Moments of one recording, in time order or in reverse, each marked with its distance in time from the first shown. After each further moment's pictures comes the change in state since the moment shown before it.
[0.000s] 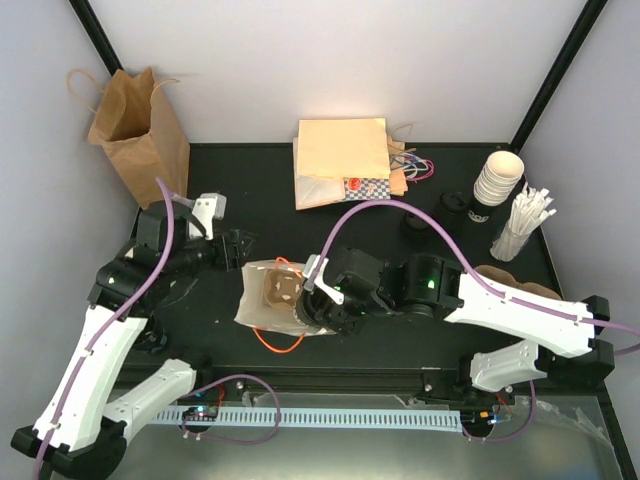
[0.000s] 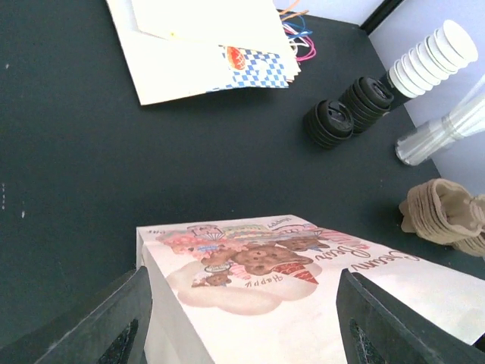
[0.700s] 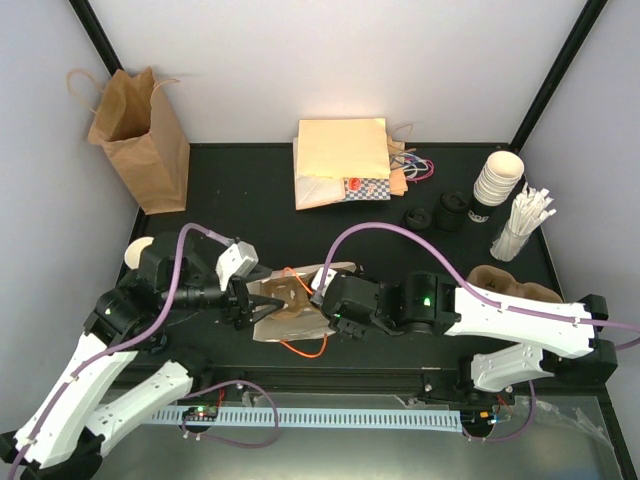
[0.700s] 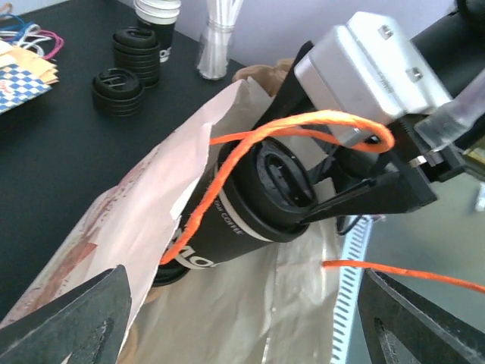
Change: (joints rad) left arm -0.209 -0.164 -0.135 0.080 0.394 0.373; right arm 0.098 -0.029 -0.101 -0.060 0.274 0.019
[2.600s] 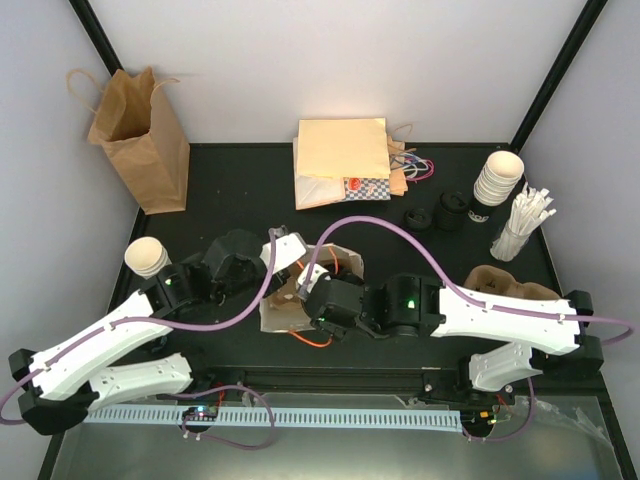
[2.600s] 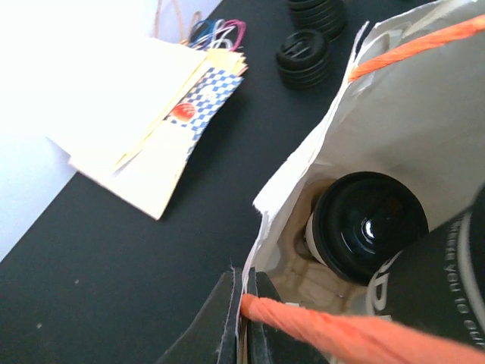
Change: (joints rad) left arm -0.399 0.236 0.020 0.155 -0.882 0.265; right arm 0.039 0.076 0.075 0.052 0.018 0.116
